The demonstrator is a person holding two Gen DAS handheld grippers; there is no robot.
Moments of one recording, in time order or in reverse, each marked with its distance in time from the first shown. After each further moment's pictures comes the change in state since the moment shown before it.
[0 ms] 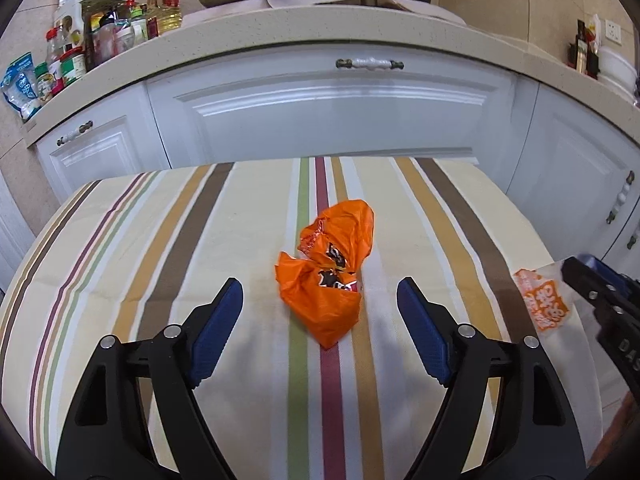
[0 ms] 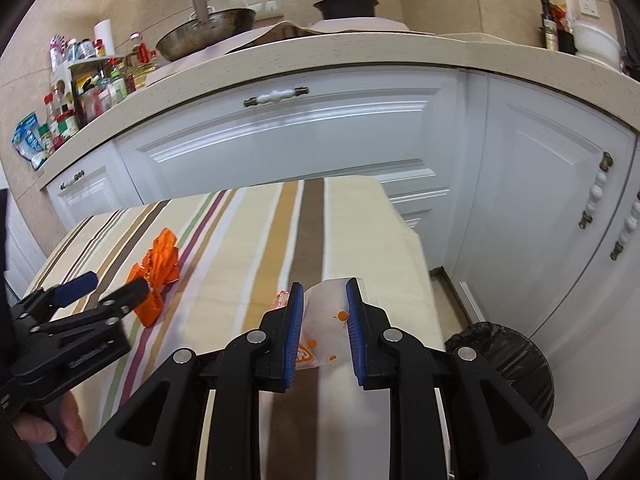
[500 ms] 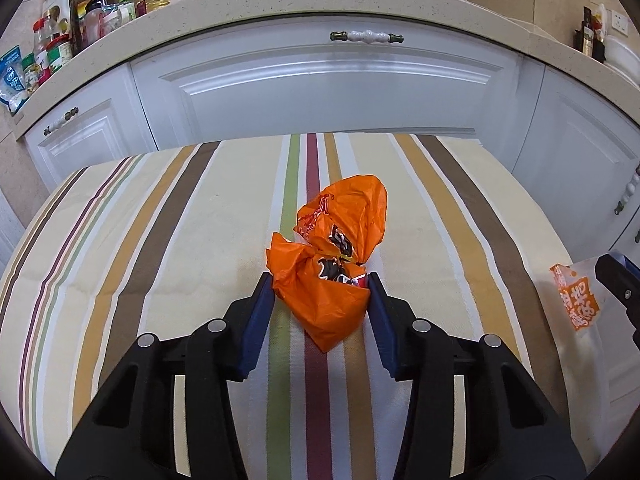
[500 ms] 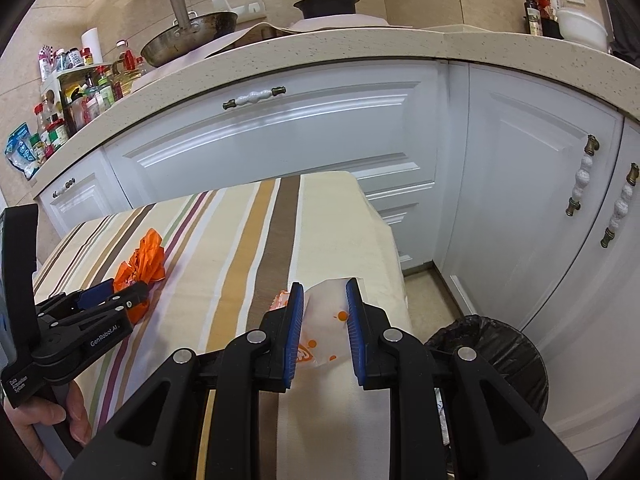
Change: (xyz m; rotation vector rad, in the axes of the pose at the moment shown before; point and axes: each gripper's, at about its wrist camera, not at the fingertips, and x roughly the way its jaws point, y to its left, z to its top) left arm 0.024 -0.004 -0.003 0.002 0.051 -0.013; right arm 0.000 -0.023 -0.004 0.027 0.005 -0.015
